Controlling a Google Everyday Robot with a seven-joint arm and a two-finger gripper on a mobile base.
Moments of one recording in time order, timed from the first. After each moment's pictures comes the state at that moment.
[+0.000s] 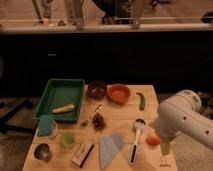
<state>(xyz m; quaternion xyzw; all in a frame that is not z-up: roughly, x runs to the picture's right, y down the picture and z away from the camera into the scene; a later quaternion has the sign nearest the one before) 0.231 0.226 0.625 -0.33 -0.03 -0.13 0.94</state>
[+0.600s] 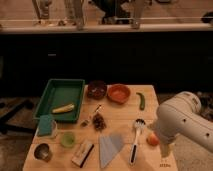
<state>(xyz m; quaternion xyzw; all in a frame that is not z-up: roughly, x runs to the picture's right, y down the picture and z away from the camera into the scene) 0.229 0.227 0.623 -0.33 -0.03 -0.13 0.94</state>
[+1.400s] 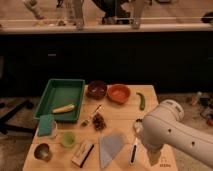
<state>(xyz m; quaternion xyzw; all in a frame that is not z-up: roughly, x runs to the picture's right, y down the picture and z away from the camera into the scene) 0.163 0.261 0.619 -0.33 -0.08 -0.19 0.92</state>
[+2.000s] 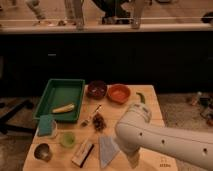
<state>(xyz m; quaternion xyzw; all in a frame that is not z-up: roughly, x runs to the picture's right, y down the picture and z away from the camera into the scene) 0.073 0.274 0.621 -0.34 -0.11 -0.27 0.90</state>
